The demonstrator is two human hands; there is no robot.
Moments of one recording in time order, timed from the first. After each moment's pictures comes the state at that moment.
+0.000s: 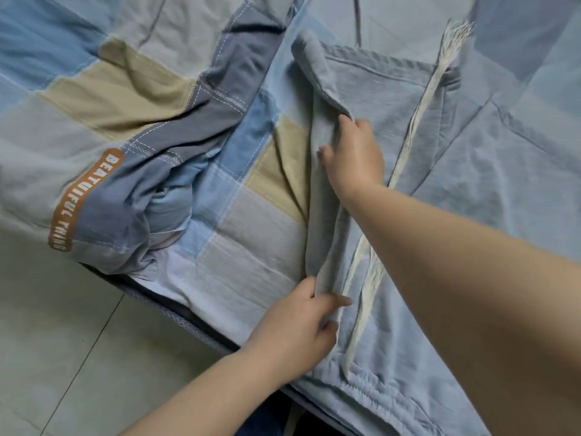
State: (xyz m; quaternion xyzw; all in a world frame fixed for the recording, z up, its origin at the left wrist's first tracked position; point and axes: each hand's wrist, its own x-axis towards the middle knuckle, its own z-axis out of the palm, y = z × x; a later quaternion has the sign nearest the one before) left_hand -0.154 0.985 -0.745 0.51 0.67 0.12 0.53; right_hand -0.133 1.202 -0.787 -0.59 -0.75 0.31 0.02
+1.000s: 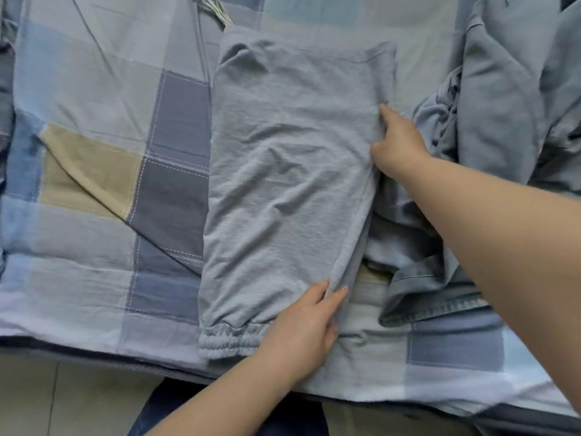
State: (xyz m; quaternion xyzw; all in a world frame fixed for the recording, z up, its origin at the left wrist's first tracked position) left_hand 0.112 0.983 -0.767 0.67 0.54 -0.01 0.52; right_hand 0.267 1.228 -0.783 -0.74 -0.57 0.35 -0.01
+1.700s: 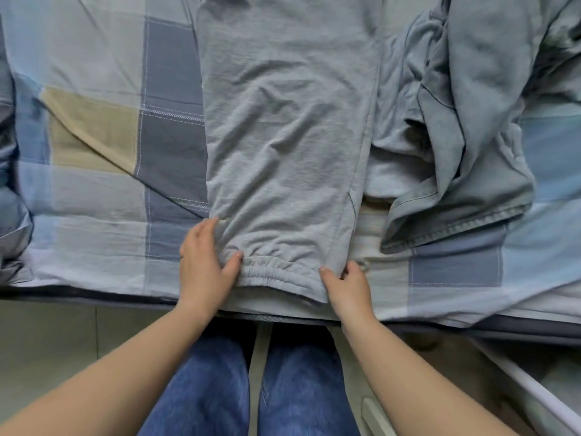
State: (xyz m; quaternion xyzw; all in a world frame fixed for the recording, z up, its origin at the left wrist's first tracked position) left_hand -0.006 0.941 -0.775 0.54 0.77 0.04 0.34; right_hand 0.215 0.914 -0.785 -0.79 -0.18 0.58 0.11
